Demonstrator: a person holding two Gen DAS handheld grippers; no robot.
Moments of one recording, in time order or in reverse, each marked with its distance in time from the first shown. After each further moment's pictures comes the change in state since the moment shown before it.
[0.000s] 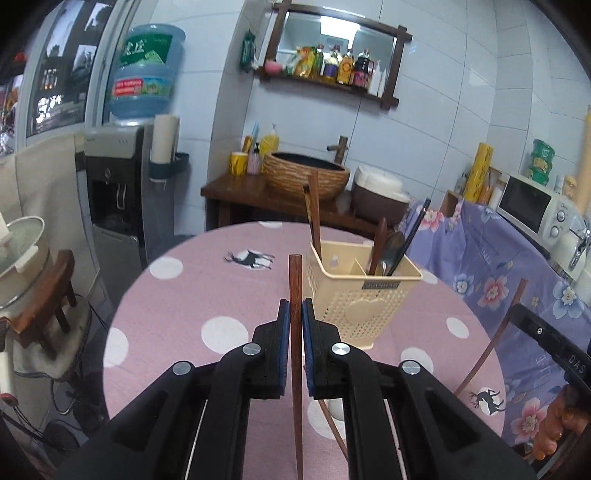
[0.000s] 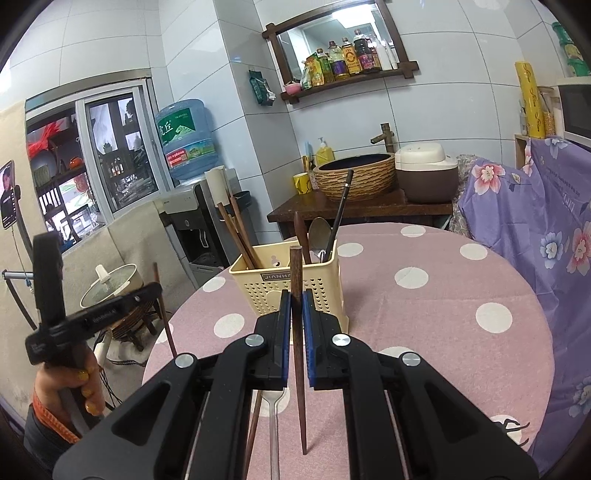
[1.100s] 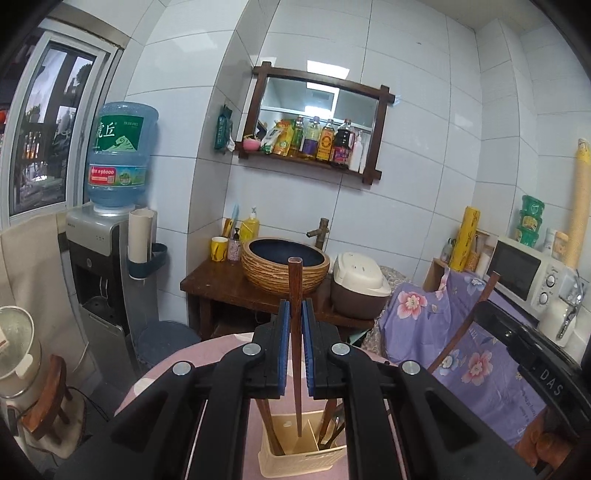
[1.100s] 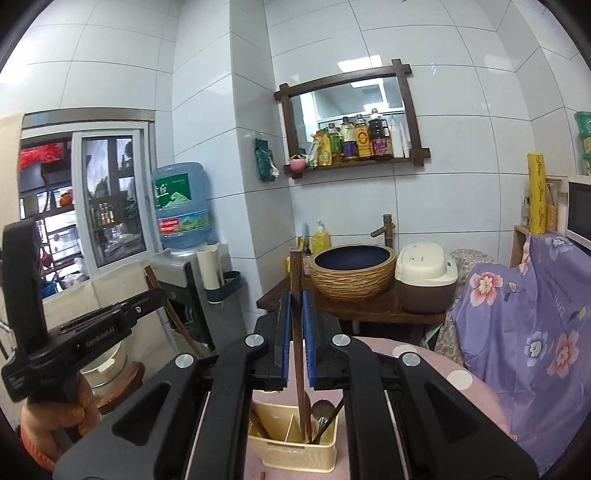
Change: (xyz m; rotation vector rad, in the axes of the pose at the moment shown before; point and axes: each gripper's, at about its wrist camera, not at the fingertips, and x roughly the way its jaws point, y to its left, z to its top) left arm -0.007 -0.060 0.159 0.023 -0.211 -0.036; right arm 0.022 0.044 0.179 -0.093 -0.217 -0.090
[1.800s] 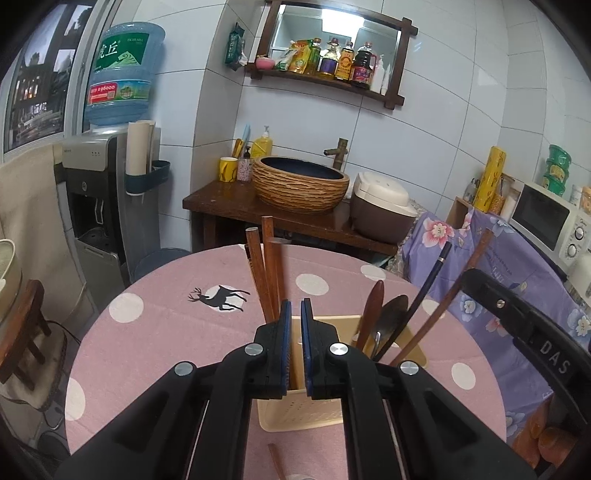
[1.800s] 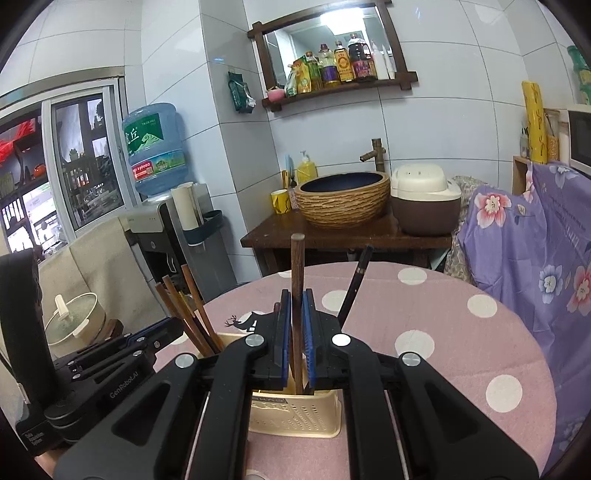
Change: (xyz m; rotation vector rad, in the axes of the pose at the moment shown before) left arm 0.071 0.017 -0.112 -0.029 0.224 0.032; right arm 0.072 -0.025 -0.114 0.070 0.189 -0.021
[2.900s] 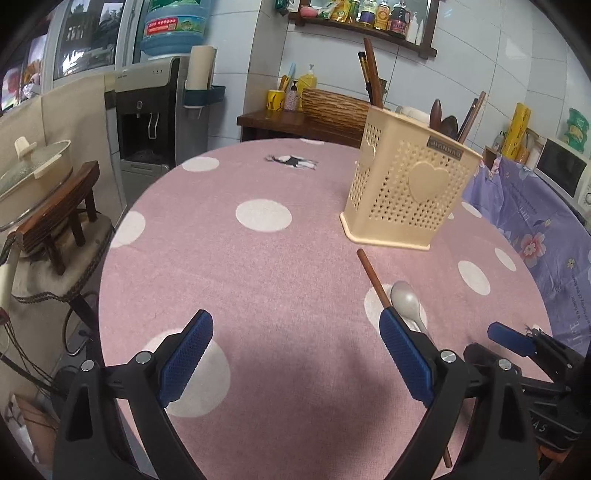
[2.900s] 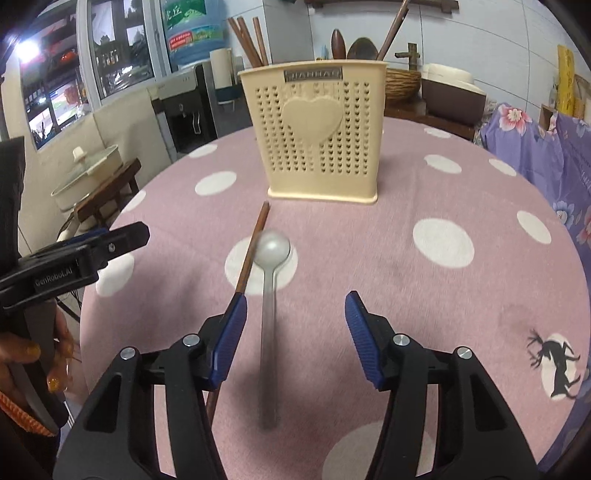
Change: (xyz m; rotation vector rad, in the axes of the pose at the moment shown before) left arm -0.056 0.076 -0.175 -0.044 0.190 0.113; right arm -0.044 0.020 -0.227 -0.140 0.379 0.055
